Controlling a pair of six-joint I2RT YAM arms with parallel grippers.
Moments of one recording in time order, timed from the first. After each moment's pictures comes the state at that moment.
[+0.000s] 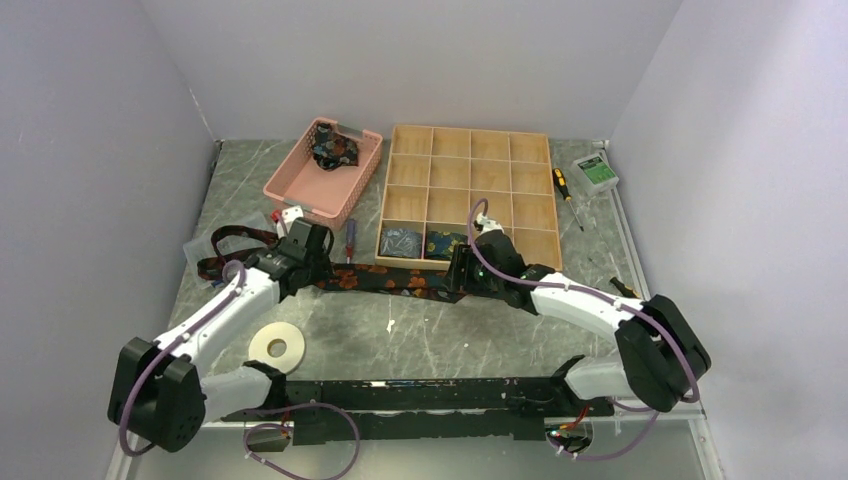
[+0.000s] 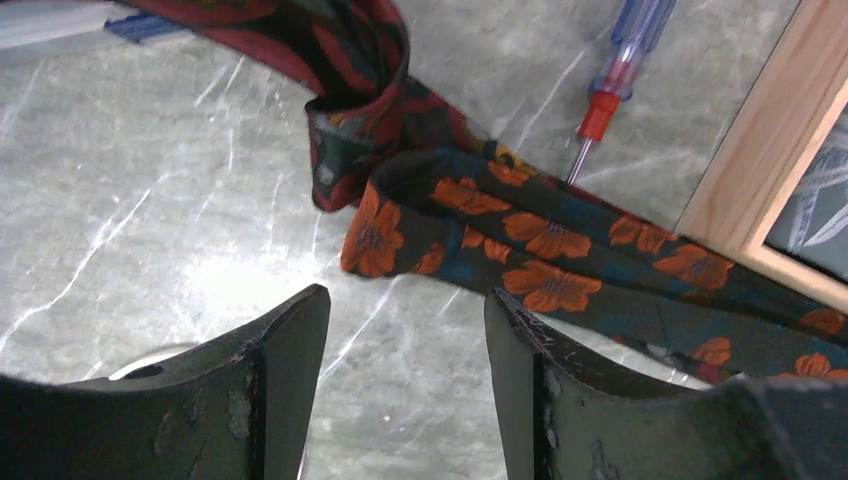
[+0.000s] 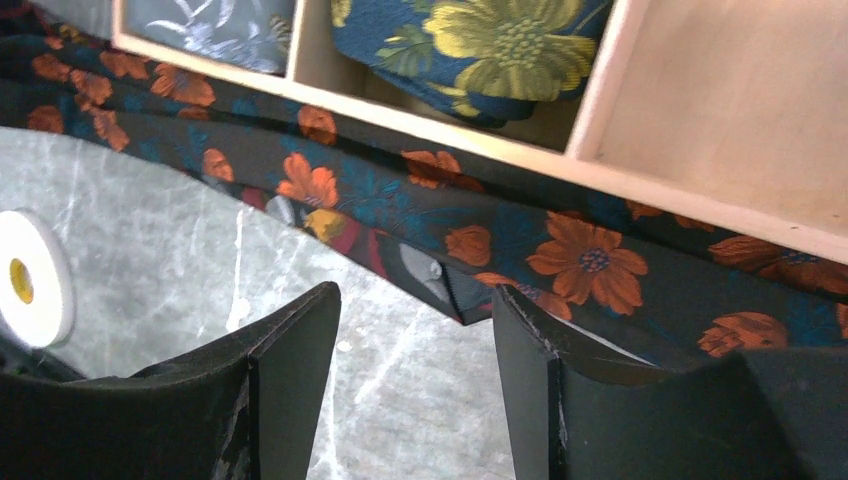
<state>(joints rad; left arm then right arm) -0.43 1.14 0.74 -0.58 -0.43 -0.68 0.65 1.31 0.63 -0.06 -0.03 0.62</state>
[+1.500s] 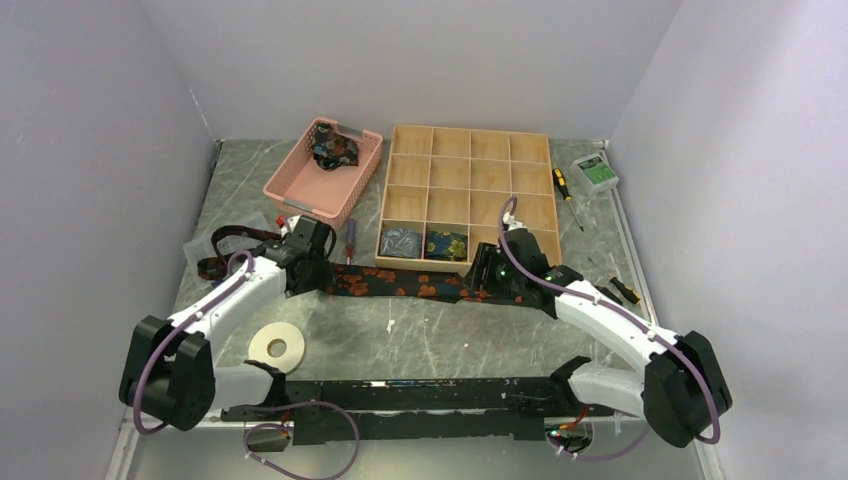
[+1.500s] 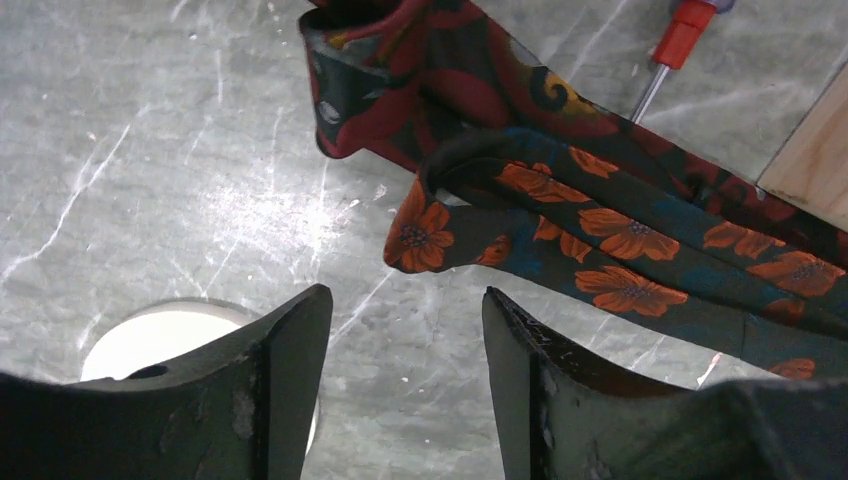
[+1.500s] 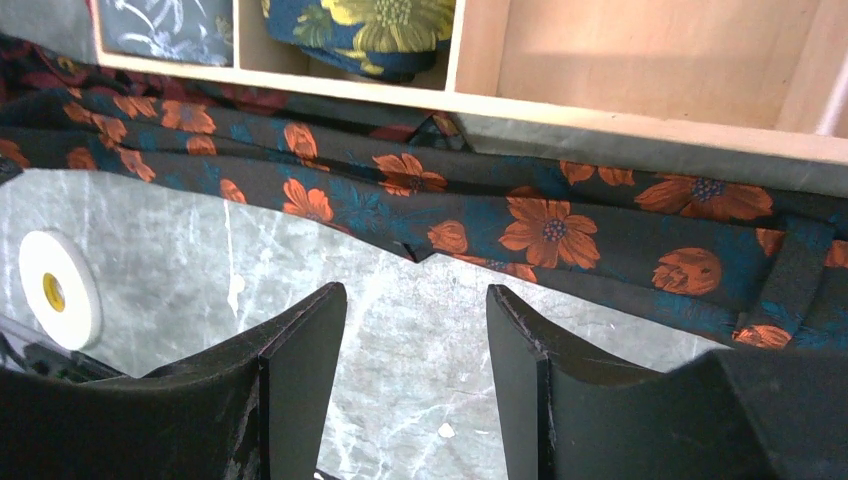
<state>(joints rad) -0.39 1.24 0.79 -0.69 -0.35 -0.72 0.53 1.11 0.62 -0.29 -0.04 0.67</state>
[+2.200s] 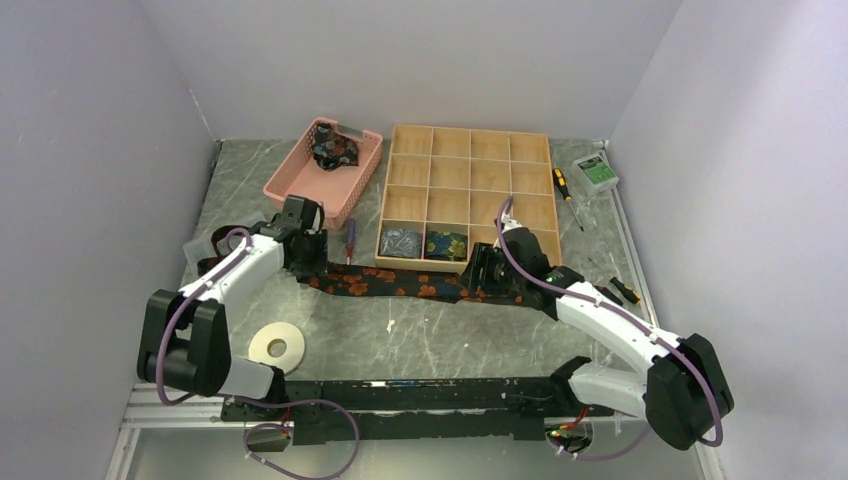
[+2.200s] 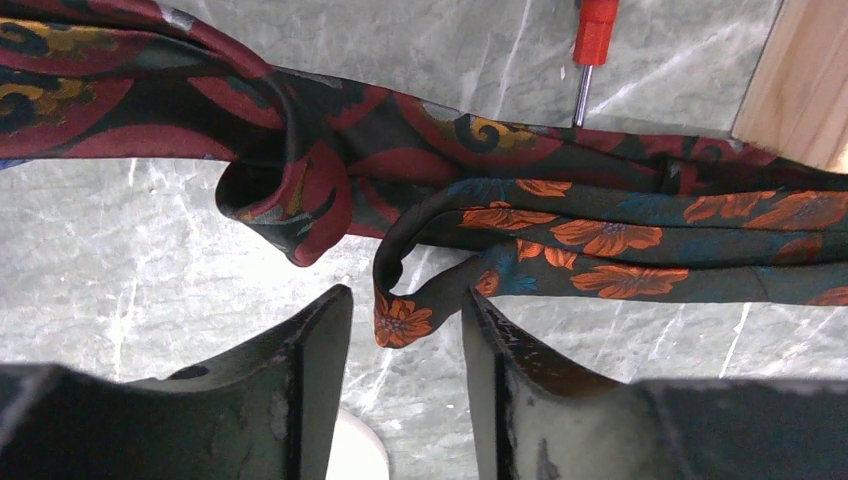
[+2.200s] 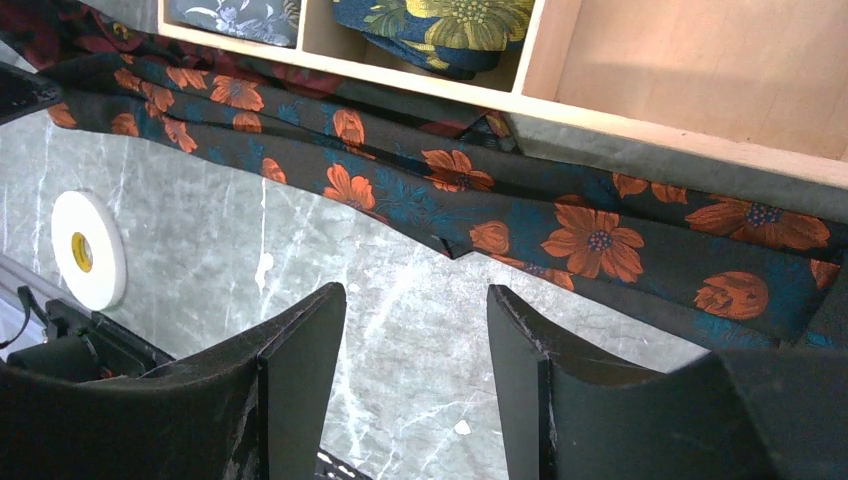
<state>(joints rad) -0.26 1.39 0.90 -0.63 -0.11 -0.27 0.55 1.11 0.62 -0.25 -0.11 0.62</state>
